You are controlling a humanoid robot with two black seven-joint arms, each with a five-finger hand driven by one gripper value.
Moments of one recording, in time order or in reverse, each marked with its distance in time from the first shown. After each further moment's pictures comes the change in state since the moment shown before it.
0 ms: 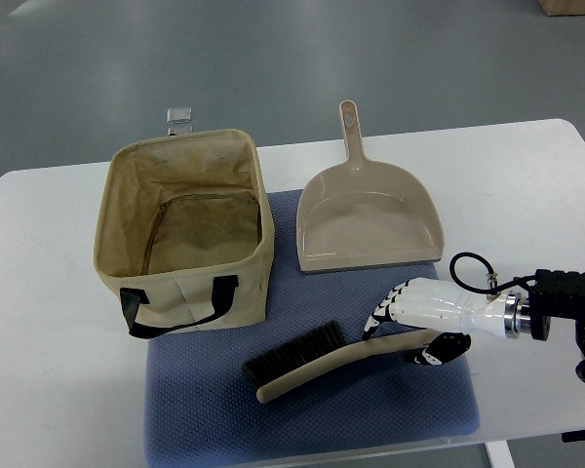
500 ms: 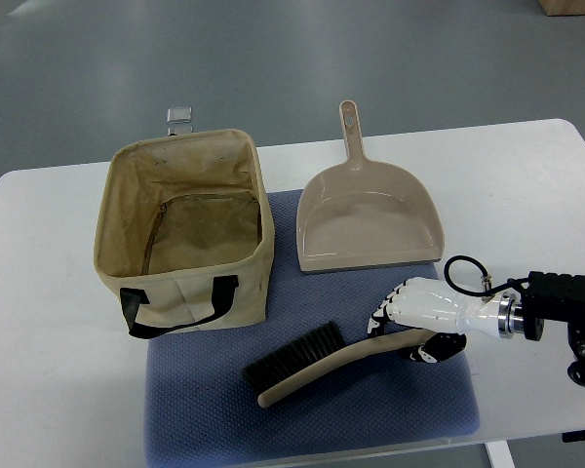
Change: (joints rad) left arm 0.000 0.000 0.000 0.000 0.000 0.000 0.000; right arm -0.008 0.032 -0.002 -0.046 -0.046 -0.020 -0.008
